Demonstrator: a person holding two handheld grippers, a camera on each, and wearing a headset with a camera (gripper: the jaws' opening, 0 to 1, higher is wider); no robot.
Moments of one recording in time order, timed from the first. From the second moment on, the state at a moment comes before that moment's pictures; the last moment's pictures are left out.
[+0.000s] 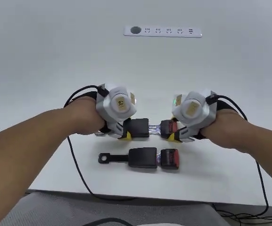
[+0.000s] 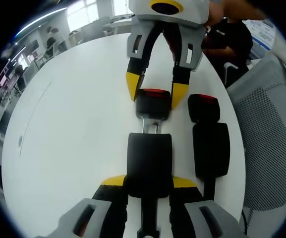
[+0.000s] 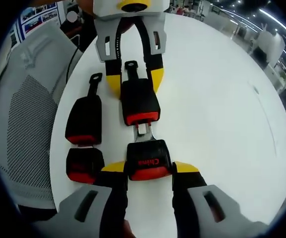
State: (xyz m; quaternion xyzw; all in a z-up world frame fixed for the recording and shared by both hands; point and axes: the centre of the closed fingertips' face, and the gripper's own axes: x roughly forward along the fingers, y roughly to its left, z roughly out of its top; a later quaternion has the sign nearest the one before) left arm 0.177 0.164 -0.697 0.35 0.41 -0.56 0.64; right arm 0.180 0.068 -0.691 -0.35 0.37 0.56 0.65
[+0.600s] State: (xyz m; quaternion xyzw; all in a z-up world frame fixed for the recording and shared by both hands) left arm 0.174 0.161 -0.695 0.35 0.40 -0.57 0.63; right arm 0.183 0.080 -0.693 -0.34 0.36 0.57 0.65
